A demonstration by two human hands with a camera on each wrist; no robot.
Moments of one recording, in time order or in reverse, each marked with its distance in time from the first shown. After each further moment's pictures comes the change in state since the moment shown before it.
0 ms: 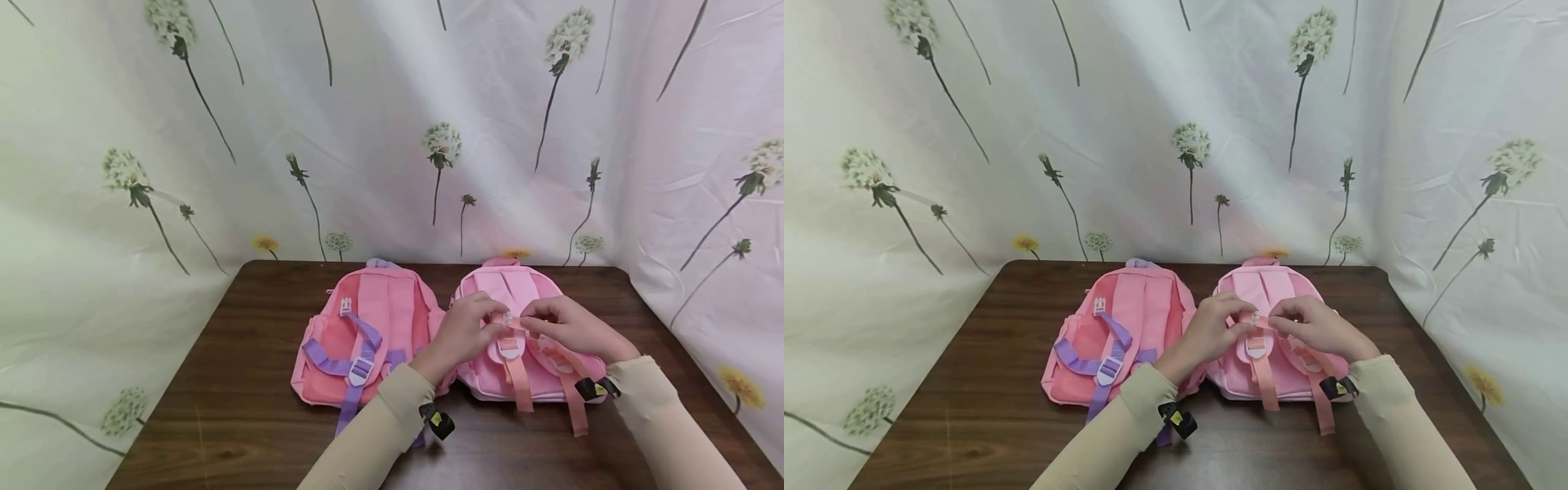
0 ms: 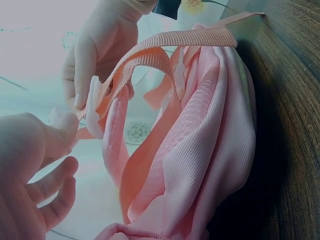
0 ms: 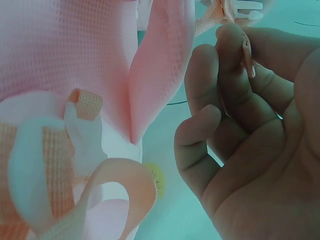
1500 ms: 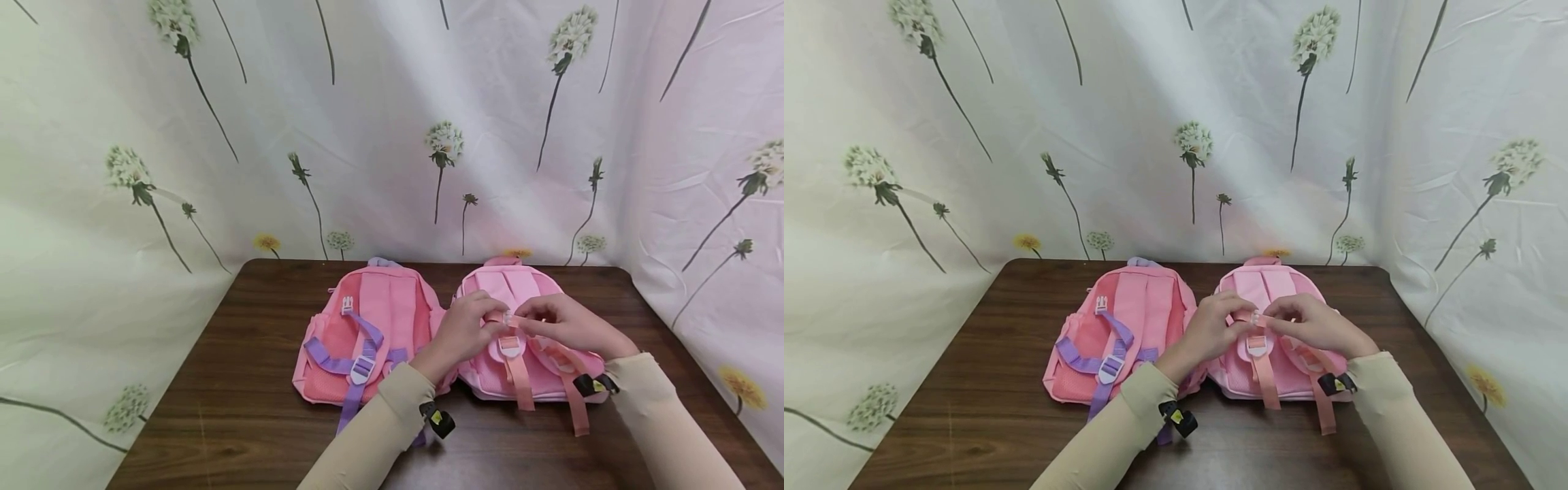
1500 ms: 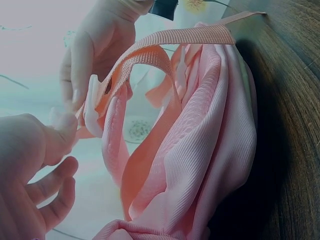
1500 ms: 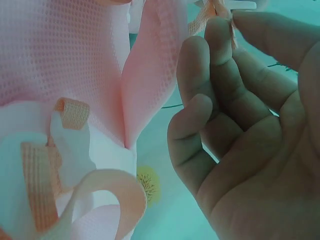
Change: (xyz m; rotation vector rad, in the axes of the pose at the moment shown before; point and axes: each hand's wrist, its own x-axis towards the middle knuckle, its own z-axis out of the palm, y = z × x) left_hand -0.001 -0.001 -0.001 0.026 0.022 0.011; right_hand 0.006 -0.006 0.000 -0.004 -0.025 -0.098
